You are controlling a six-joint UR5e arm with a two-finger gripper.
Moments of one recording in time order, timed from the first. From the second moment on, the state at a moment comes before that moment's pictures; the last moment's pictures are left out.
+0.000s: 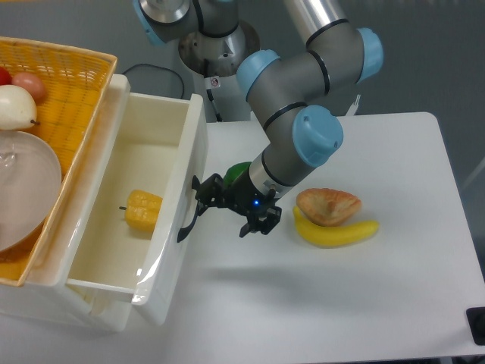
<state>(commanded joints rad) 2.49 -1.93 -1.54 -1.42 1.04 0.77</state>
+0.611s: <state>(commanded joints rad) 2.45 -1.91 -1.54 -1.42 1.03 0.74</state>
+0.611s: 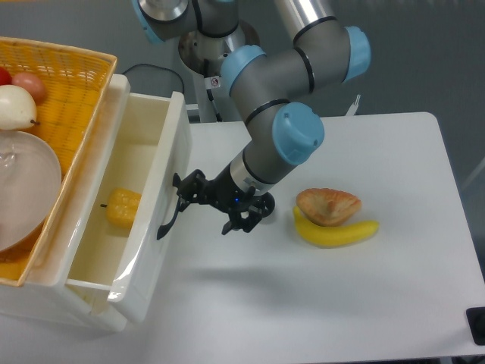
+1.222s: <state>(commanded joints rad) 2.41 -1.91 -1.54 -1.42 1.02 0.73</state>
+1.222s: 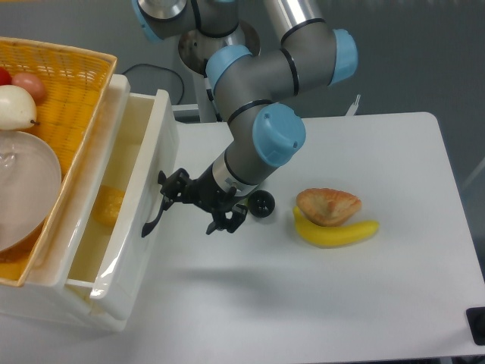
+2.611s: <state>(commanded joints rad) 2.37 -1.90 -1.54 -1.42 1.00 0.69</state>
